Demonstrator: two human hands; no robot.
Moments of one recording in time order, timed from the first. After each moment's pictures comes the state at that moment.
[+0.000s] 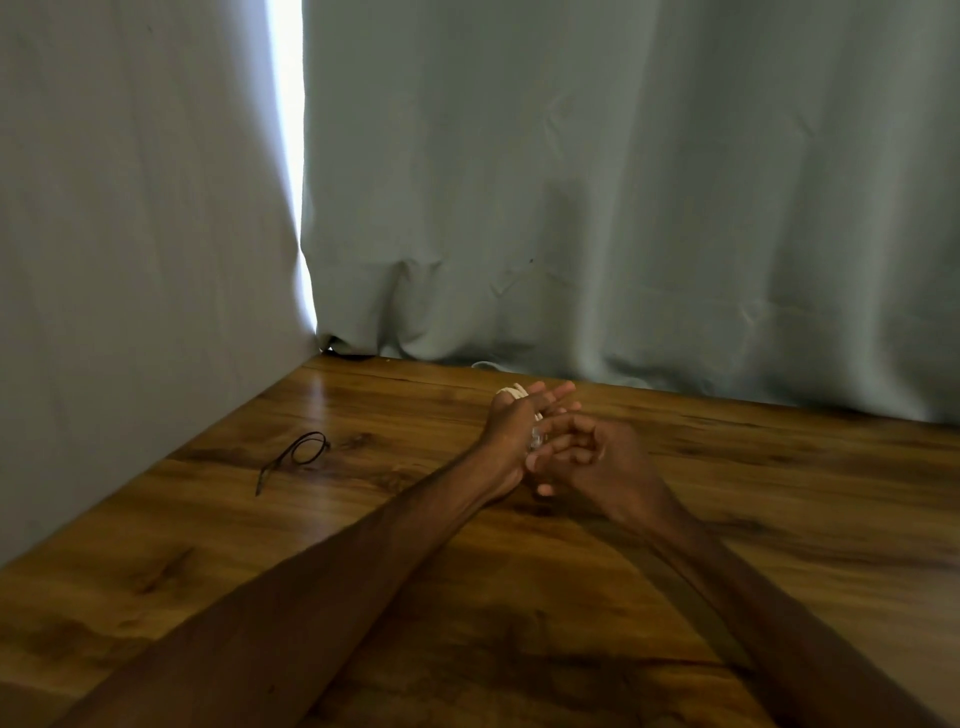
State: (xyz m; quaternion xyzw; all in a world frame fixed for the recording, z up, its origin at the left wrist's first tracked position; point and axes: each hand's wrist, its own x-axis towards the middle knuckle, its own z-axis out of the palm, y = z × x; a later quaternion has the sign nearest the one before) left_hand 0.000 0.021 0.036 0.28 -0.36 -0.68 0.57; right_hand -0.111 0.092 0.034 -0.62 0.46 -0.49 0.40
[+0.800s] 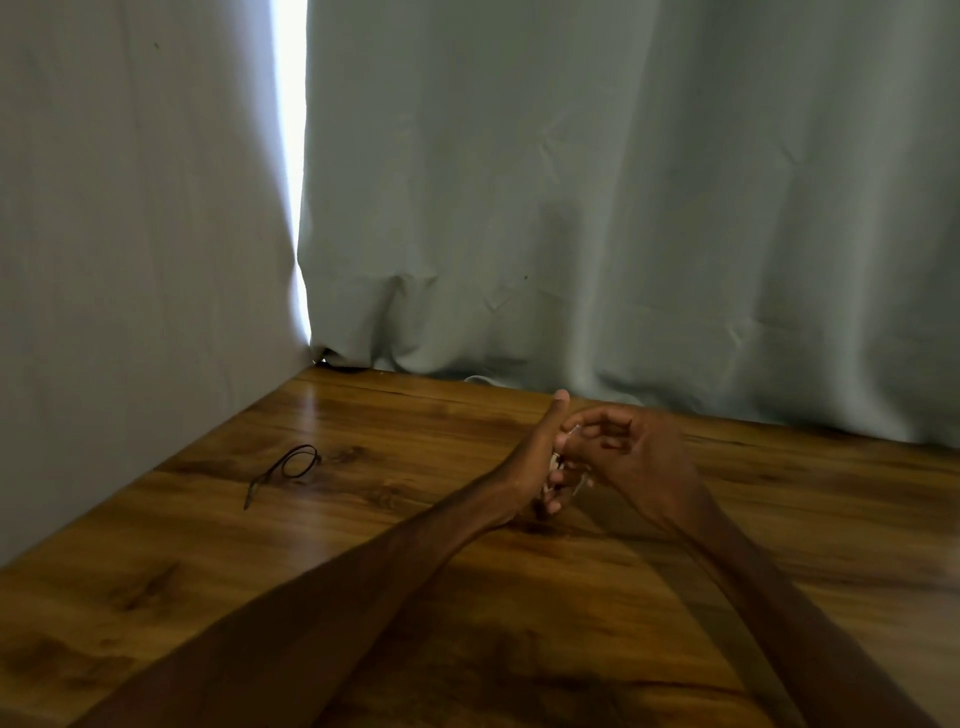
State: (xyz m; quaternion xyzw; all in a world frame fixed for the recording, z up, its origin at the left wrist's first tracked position) left_hand -0.009 0.032 0.027 0.28 -0.62 -0.60 0.42; right_hand -0.151 0.080 0.057 -0.73 0.43 -0.50 0.19
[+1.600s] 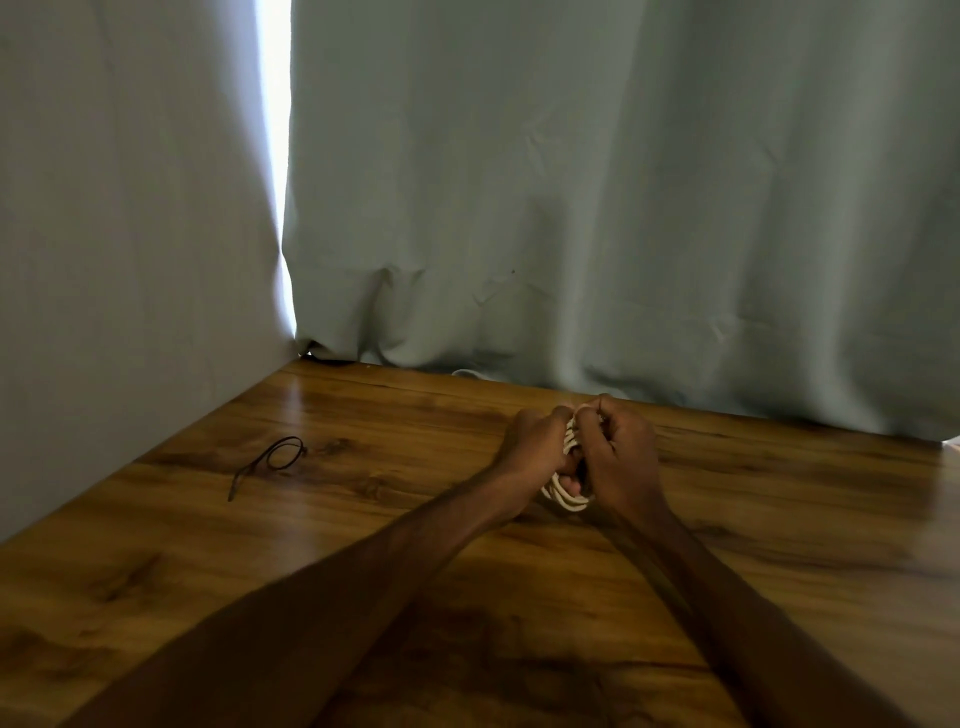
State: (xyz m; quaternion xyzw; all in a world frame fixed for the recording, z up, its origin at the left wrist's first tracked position) left_hand -0.027 0.046 0.039 0.45 -0.58 -0.50 0.47; right_hand -0.134 0.073 0.037 -0.65 0.47 -0.59 0.08
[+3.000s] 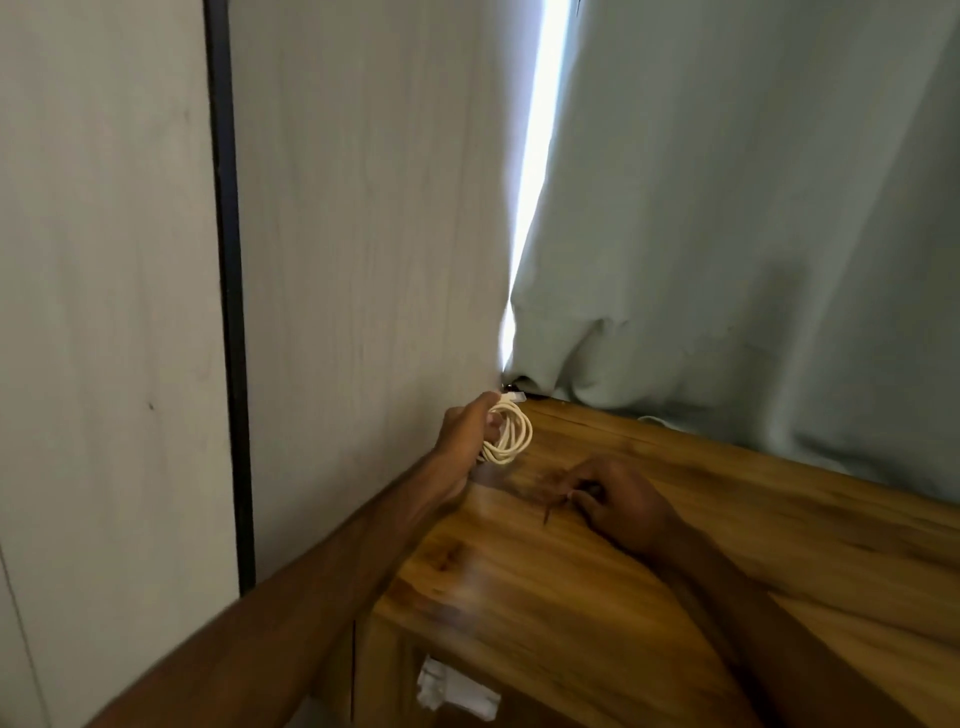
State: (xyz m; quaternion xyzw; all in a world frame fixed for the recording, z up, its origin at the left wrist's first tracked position) left_hand 0.283 0.075 0.051 0.53 -0.36 -0.42 0.64; right_hand 0.058 0.041 0.025 -0.89 0.39 -0.23 0.08
